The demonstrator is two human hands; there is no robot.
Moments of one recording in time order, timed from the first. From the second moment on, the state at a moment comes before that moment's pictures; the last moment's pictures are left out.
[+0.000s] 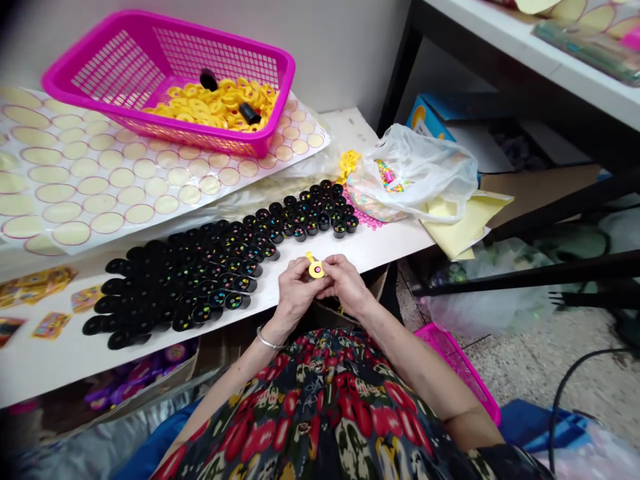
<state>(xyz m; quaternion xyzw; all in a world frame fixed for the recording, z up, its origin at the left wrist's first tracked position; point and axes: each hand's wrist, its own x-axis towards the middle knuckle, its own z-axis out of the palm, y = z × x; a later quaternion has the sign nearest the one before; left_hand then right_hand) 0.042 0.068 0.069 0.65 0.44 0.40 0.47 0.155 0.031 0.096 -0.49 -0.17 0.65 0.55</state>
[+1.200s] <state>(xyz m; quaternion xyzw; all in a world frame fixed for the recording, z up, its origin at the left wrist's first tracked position) 0.025 0.070 0.096 0.70 0.21 0.27 0.63 0.186 0.021 0.089 -0.36 -0.33 0.74 0.46</state>
